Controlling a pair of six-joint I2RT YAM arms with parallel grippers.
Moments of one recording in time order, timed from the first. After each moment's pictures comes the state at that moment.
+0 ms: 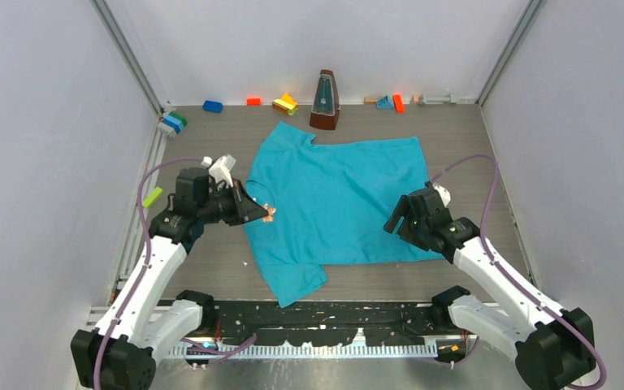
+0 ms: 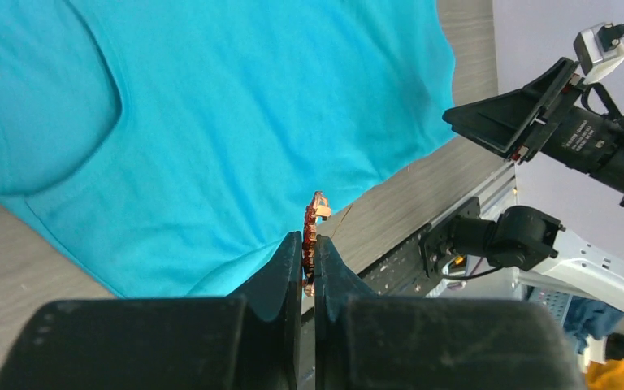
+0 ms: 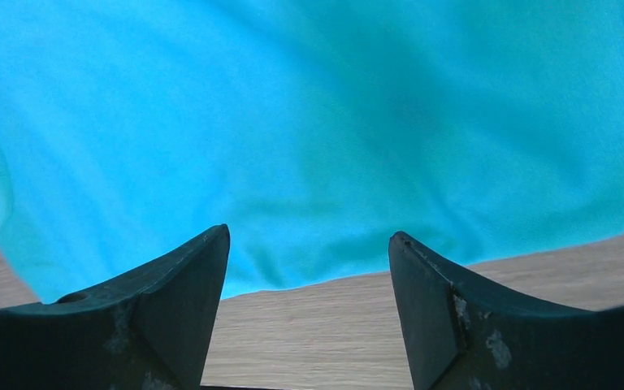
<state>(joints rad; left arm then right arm) -0.22 0.89 0.74 -0.49 0.57 -0.54 0.41 0.92 0.58 -0.62 0.15 0.84</state>
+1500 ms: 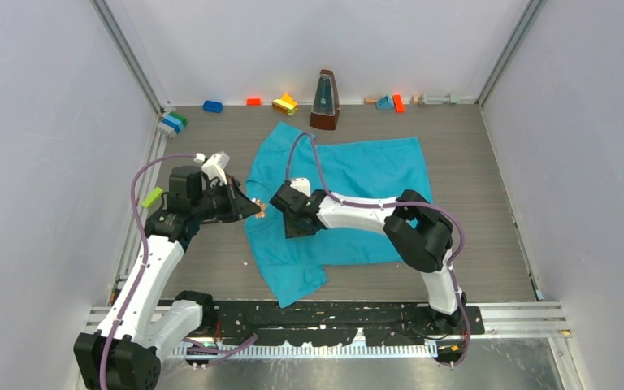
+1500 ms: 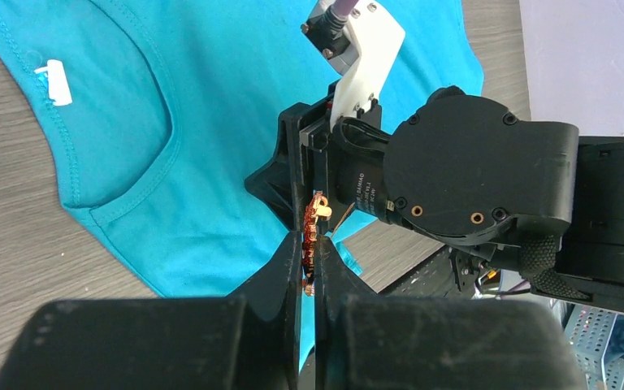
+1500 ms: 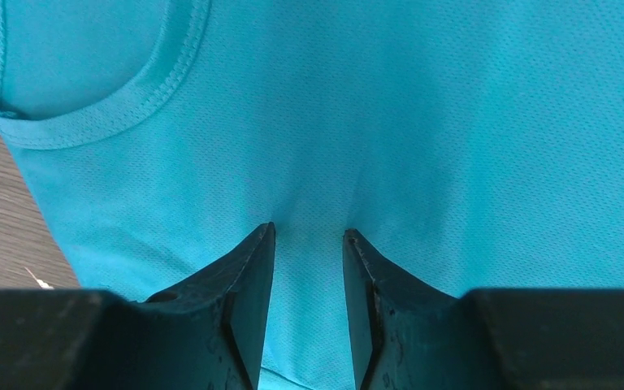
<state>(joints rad) -0.15 0.91 0.80 -0.52 0.55 -0.41 1.01 2.02 1.41 -0.51 0.24 0.79</state>
